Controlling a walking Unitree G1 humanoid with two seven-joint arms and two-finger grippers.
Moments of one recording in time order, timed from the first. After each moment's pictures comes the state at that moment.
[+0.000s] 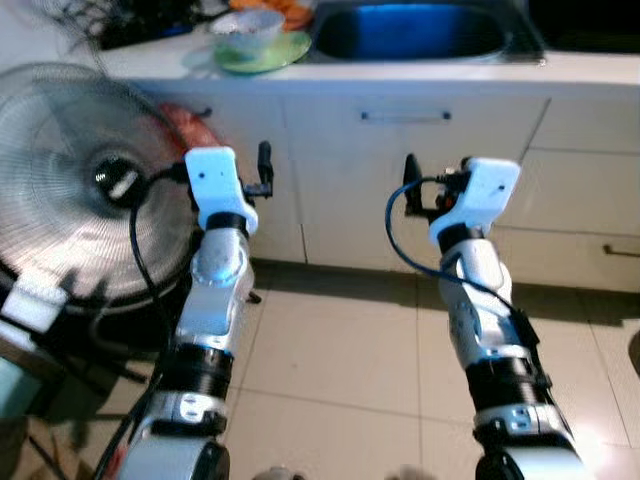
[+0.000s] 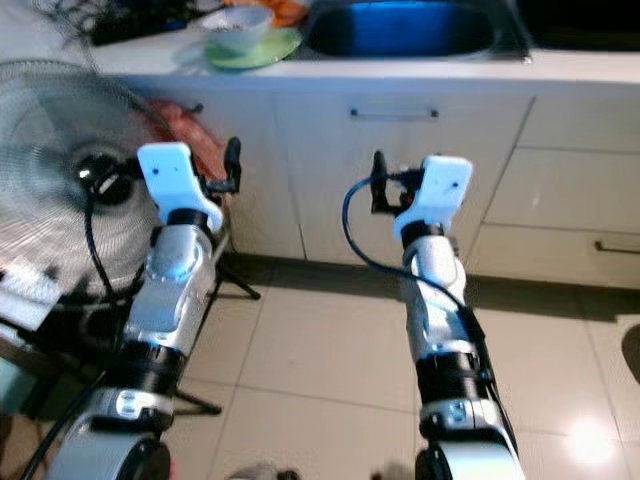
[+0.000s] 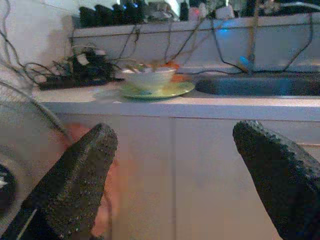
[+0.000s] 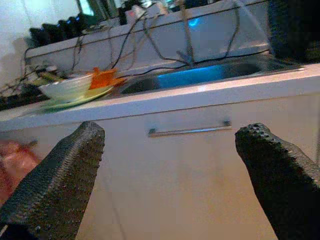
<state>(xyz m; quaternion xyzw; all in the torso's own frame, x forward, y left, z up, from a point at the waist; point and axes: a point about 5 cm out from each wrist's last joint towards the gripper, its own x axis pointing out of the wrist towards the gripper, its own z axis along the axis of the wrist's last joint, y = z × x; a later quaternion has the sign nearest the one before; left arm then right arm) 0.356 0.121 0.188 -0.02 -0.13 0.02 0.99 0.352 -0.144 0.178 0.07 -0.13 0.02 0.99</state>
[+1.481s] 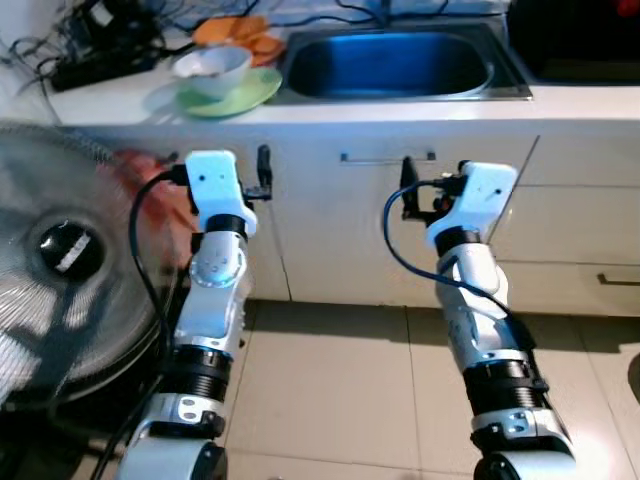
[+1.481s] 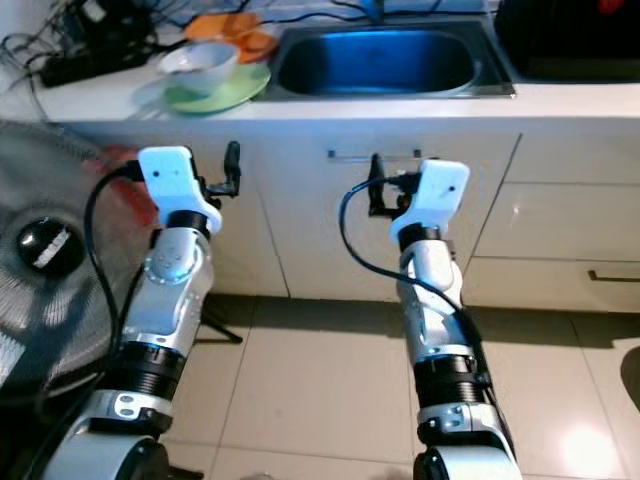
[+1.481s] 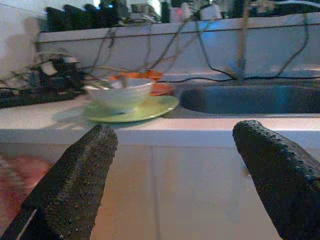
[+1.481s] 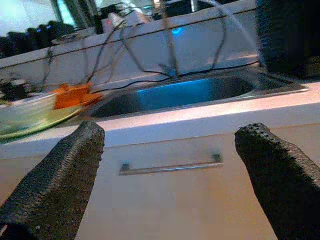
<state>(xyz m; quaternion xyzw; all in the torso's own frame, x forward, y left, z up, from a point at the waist) 0.356 0.124 0.186 -0.02 -0.13 0.02 0.99 0.350 -0.139 0.176 0.07 -0.13 0.02 0.99</state>
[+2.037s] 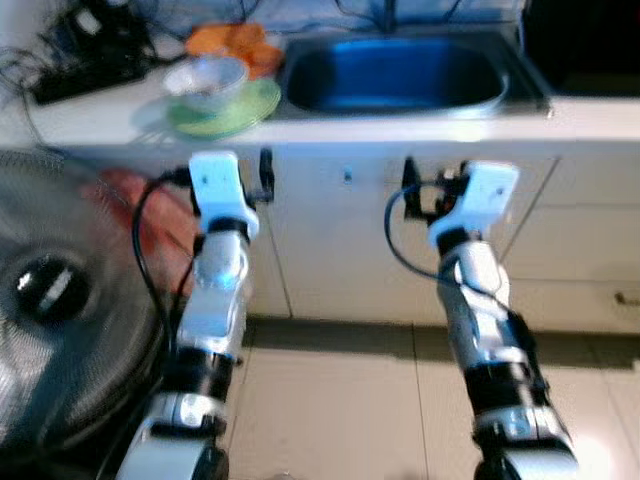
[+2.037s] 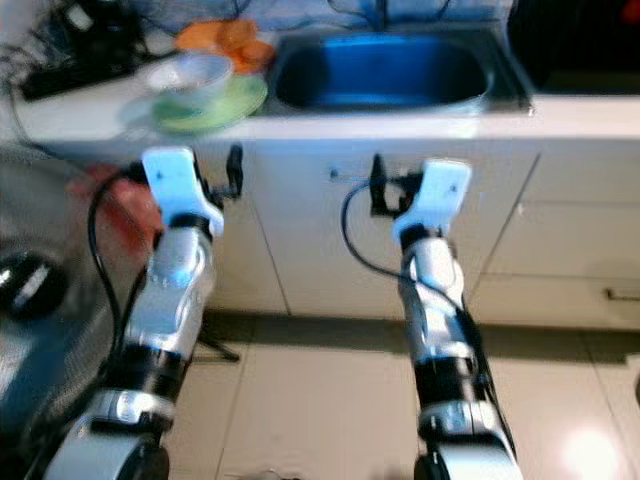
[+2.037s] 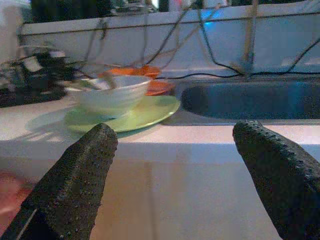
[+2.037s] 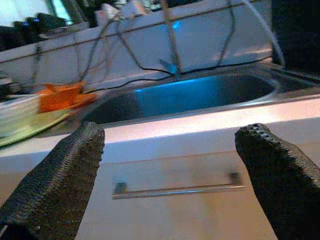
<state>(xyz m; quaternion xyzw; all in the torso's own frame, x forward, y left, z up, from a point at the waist) 0.356 0.124 0.184 -0.02 -0.12 0.03 0.99 0.350 -0.140 0.176 0.07 -0.13 0.02 0.99</state>
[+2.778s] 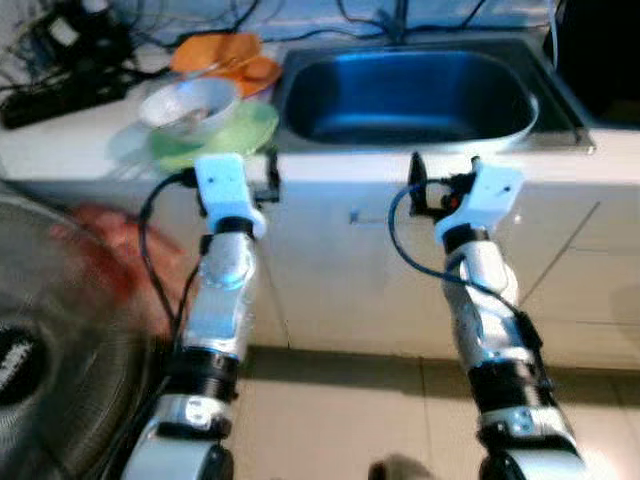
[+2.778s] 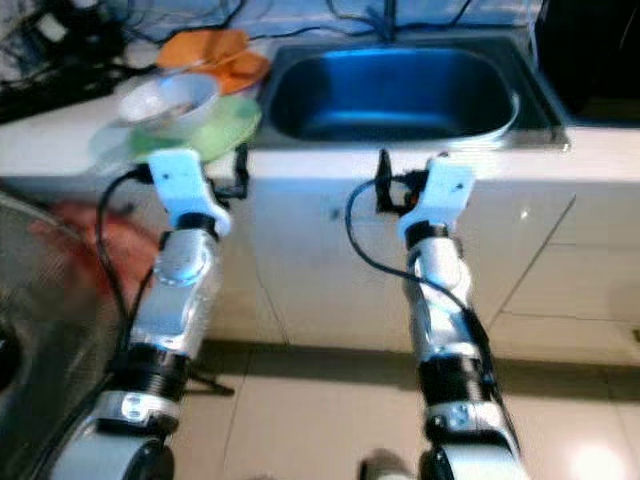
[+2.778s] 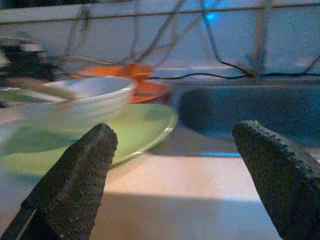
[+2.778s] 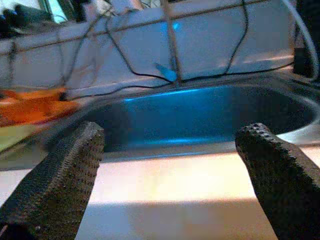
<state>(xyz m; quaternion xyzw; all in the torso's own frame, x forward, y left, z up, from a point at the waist) 0.355 0.112 0.184 -0.02 -0.12 0.01 0.99 0.350 -0.149 0.178 0.06 -0.14 0.01 0.99</state>
